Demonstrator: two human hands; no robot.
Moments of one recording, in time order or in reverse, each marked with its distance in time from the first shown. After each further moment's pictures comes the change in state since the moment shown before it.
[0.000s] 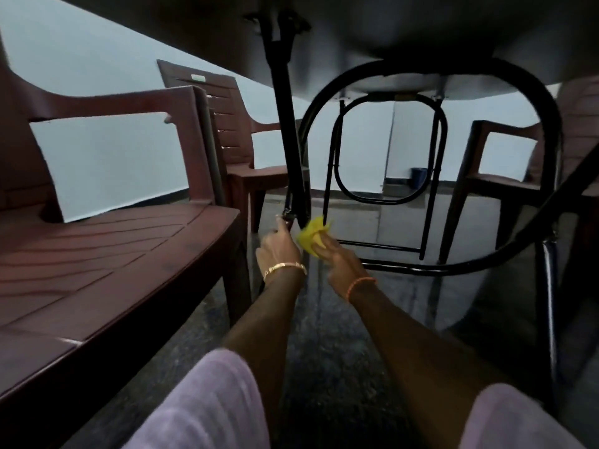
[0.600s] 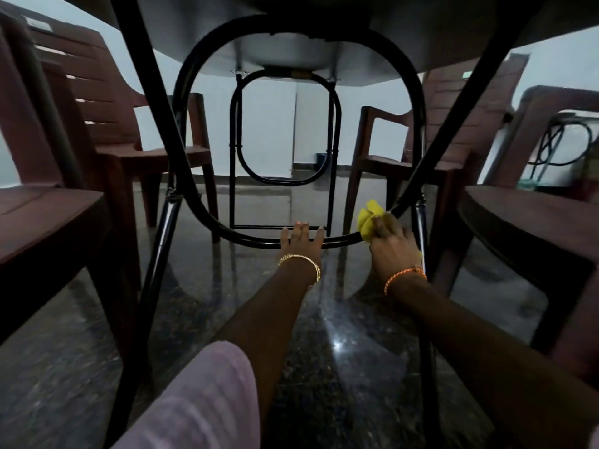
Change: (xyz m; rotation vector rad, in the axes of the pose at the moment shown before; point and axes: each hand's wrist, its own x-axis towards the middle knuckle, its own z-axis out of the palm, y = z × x) left_hand -0.036 0.116 0.126 0.419 -0.438 0.718; right_hand -0.113 0.108 -0.132 -0.718 -0.021 0.489
